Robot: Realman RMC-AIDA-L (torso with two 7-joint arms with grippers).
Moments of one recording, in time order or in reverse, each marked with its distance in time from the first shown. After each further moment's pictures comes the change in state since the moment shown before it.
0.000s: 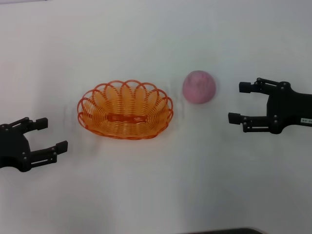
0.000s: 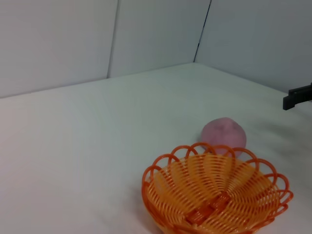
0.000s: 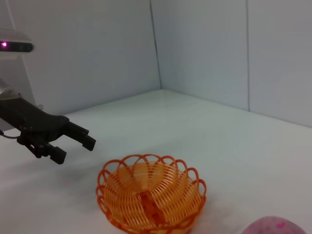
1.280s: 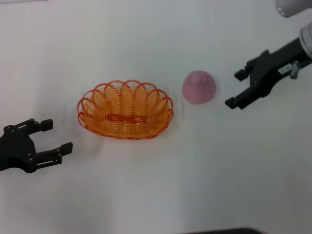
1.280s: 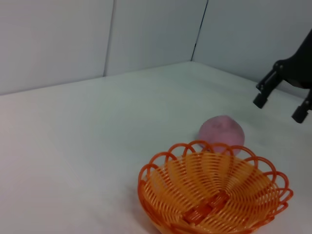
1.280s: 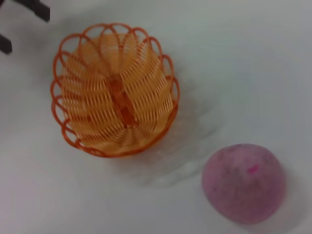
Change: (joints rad) left arm -0.010 0.001 0.004 -0.047 0.002 -0.024 0.030; right arm 0.365 0.012 -0.299 -0.412 -0.591 -0.040 0.779
